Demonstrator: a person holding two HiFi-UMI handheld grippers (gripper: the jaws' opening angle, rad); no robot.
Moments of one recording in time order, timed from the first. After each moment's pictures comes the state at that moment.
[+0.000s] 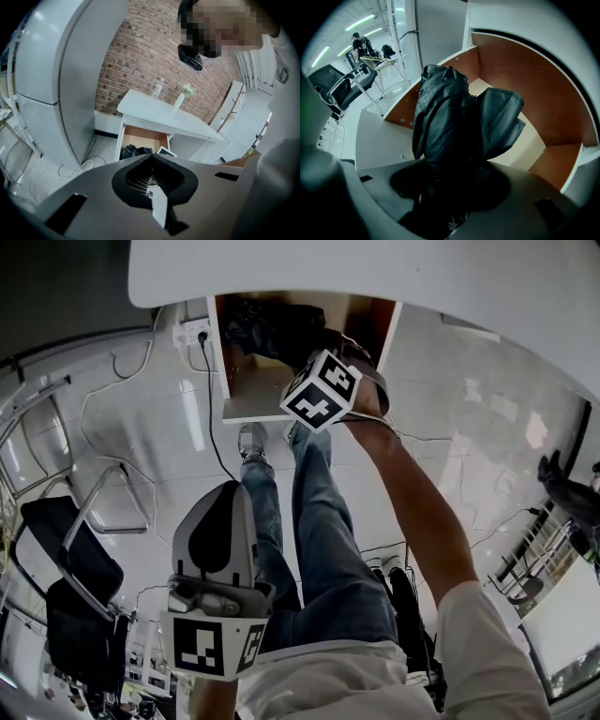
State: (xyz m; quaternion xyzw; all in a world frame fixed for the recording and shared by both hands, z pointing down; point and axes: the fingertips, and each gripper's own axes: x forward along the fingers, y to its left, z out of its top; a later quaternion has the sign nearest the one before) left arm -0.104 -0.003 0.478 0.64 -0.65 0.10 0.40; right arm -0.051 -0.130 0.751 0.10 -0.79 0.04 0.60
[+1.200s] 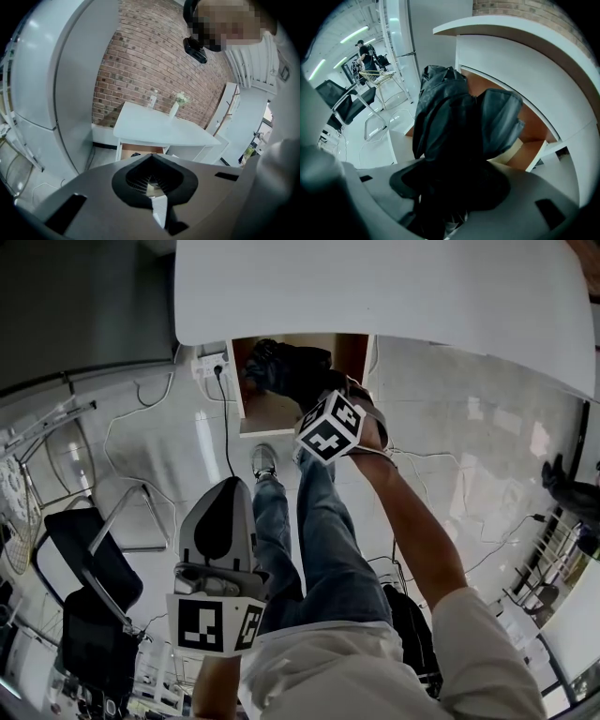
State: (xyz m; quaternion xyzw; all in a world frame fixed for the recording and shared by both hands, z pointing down) left arm -0.110 -0.022 0.408 0.66 -0.65 0.10 0.36; right arm -0.029 -0.119 0.673 0.12 -0.80 0.08 0.58
